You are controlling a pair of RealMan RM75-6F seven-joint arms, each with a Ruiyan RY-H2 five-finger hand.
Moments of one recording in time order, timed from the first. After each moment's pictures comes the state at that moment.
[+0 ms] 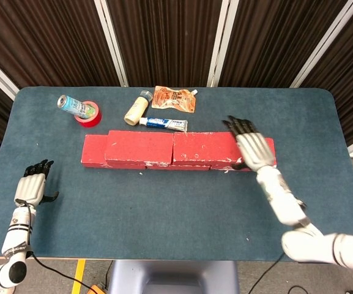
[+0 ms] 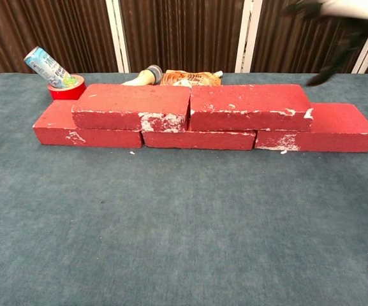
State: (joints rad) left arm -0.46 -1.36 -0.14 -1.37 0.96 1.06 0.23; right arm 0.79 -1.18 0.09 -1.74 -0.99 1.20 -0.16
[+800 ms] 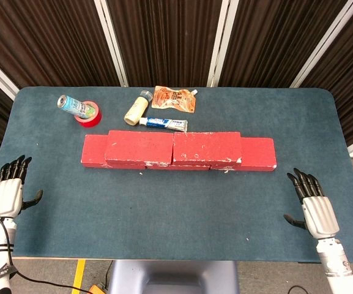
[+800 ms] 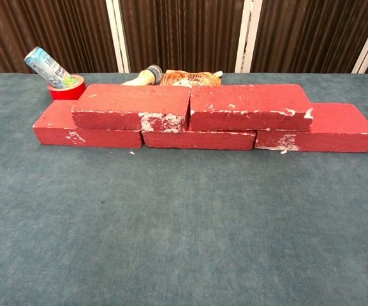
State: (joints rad) left arm -0.31 -1.29 -0.14 -1.49 1.18 1.35 0.13; right arm 0.24 -1.29 -0.11 -1.50 -1.45 1.57 0.09
